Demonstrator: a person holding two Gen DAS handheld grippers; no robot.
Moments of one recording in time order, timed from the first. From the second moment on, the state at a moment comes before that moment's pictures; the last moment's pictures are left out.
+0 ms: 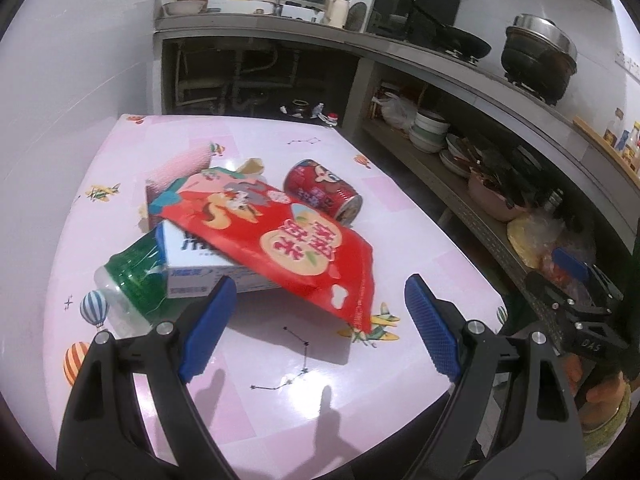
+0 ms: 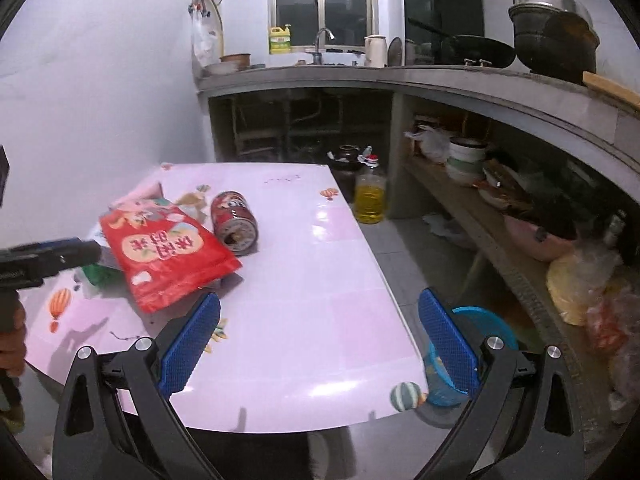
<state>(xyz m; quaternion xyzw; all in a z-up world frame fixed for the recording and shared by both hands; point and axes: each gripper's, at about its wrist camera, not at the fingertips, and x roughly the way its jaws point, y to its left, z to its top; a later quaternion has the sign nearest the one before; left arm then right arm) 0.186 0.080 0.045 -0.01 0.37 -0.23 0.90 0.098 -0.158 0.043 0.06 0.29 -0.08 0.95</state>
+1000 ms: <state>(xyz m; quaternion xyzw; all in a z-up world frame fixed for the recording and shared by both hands) 0.230 0.088 -0.027 -0.20 0.41 -0.26 0.85 0.130 -0.149 0.017 0.15 0.36 0.01 0.92</state>
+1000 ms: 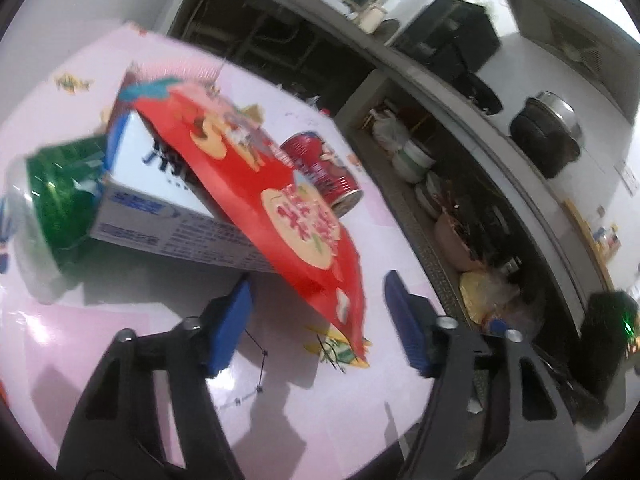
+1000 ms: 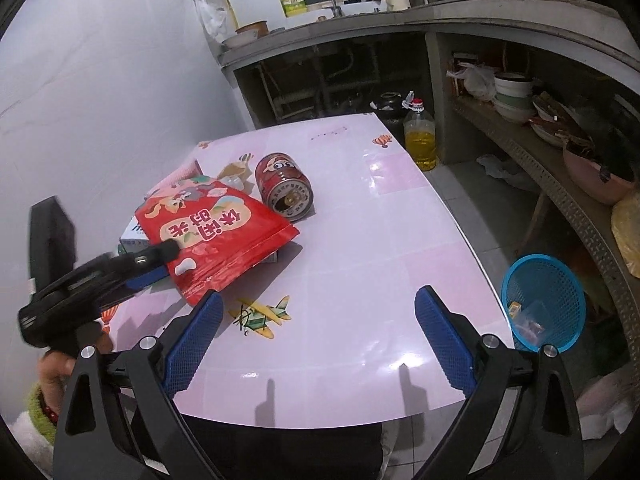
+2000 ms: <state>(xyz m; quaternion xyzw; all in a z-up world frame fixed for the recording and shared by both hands) 0.173 0.105 -0.070 -0.23 0.55 -0.34 0.73 0.159 -0.096 -0.030 0.13 0.44 0.11 0.88</state>
